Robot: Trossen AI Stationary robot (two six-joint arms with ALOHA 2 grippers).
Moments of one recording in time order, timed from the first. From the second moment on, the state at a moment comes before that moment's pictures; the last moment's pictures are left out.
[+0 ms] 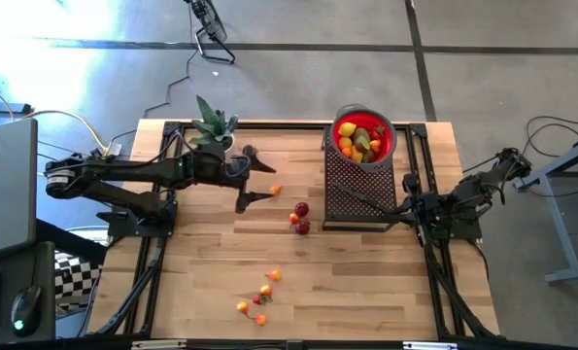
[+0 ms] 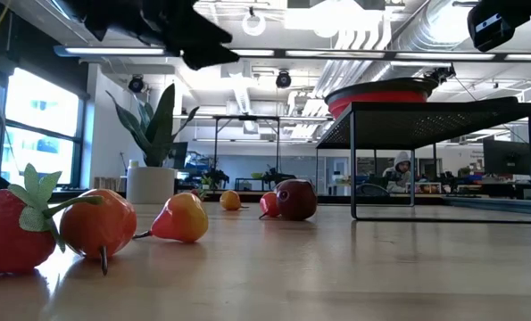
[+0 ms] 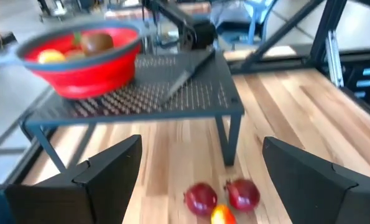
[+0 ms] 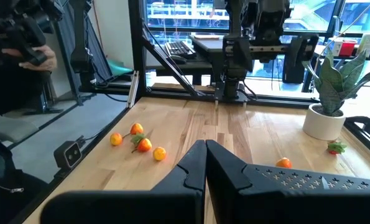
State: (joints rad) left arm 0.19 1.13 0.73 0.18 0.20 0.15; right arm 0.56 0.23 0.40 -0.26 0.39 0.05
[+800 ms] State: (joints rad) left arm 0.19 1.14 0.73 0.05 0.20 0.06; right arm 0.56 0.23 0.40 -0.18 0.39 0.00
